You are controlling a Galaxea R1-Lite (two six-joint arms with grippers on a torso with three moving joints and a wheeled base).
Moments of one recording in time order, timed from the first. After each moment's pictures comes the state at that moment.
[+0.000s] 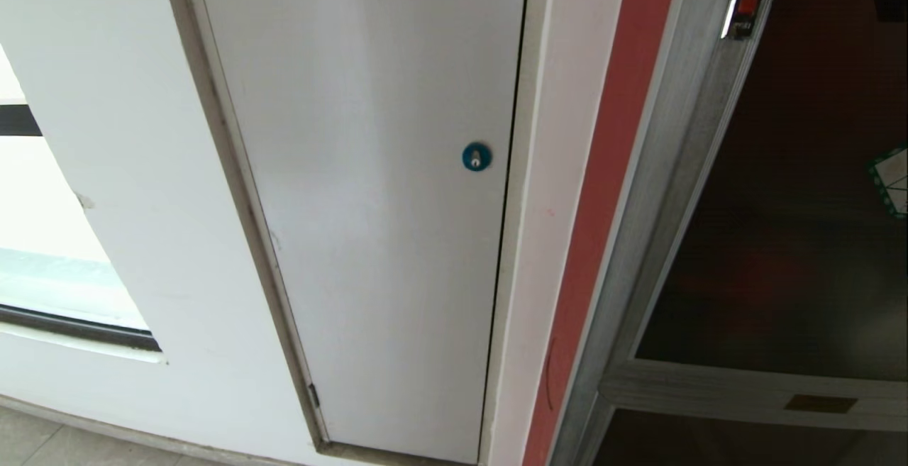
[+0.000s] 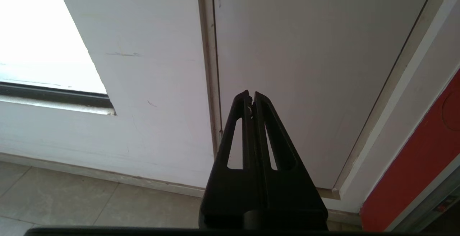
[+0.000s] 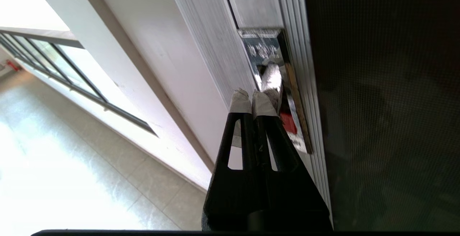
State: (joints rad) left arm 0.02 0.00 0.00 -0.01 0.00 0.00; right arm 0.08 1.56 -1.94 0.42 0.38 0.34
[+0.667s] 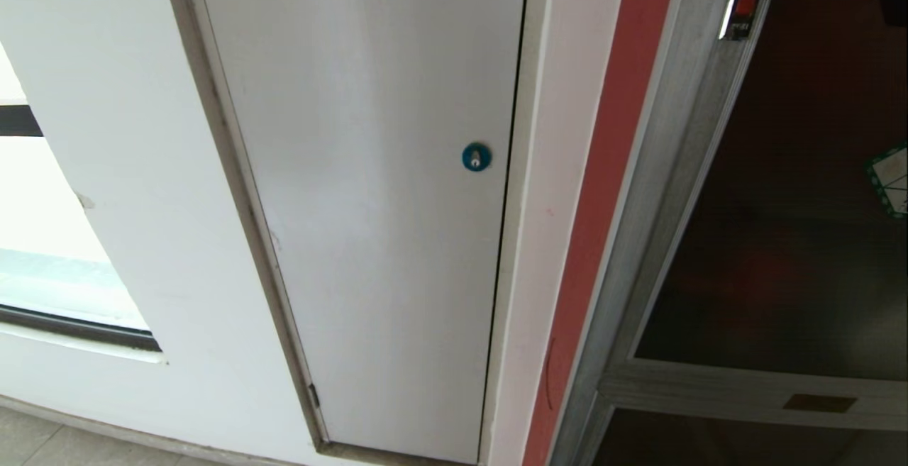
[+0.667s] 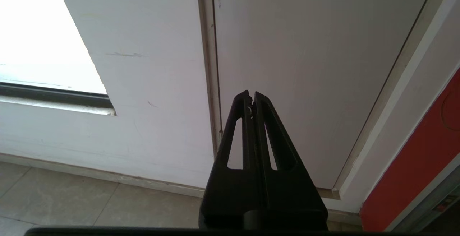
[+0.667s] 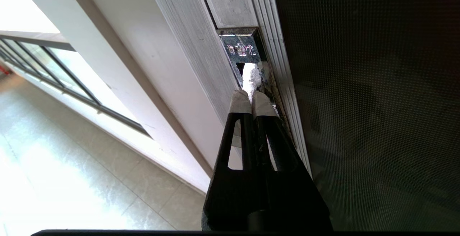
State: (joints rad) left arm 0.02 0.00 0.00 -0.01 0.00 0.00; right arm 0.05 1.56 -1.93 0.41 0.38 0.34
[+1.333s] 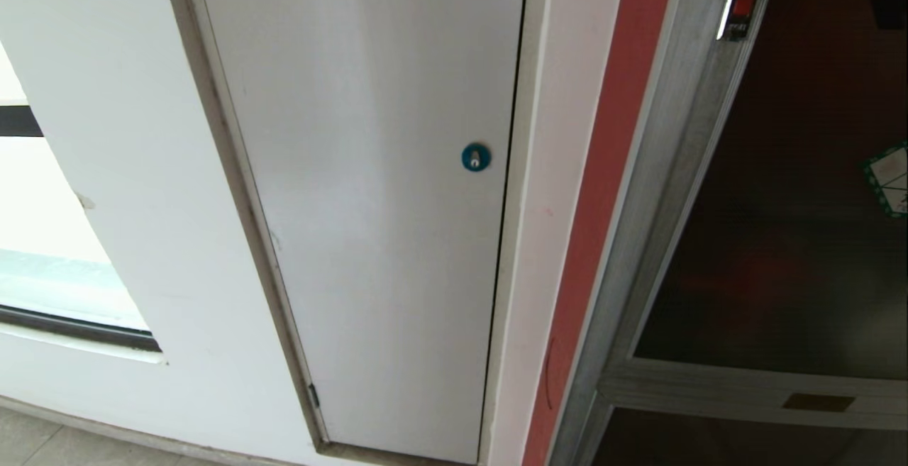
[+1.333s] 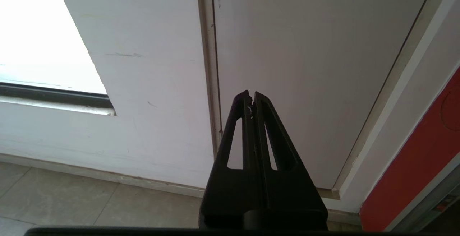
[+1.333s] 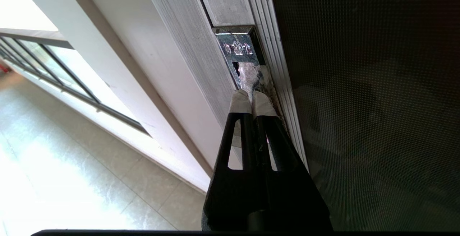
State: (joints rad) left arm 0.02 0.00 0.00 -0.01 0.00 0.00; right arm 0.05 1.58 -1.93 0.41 0.38 0.33
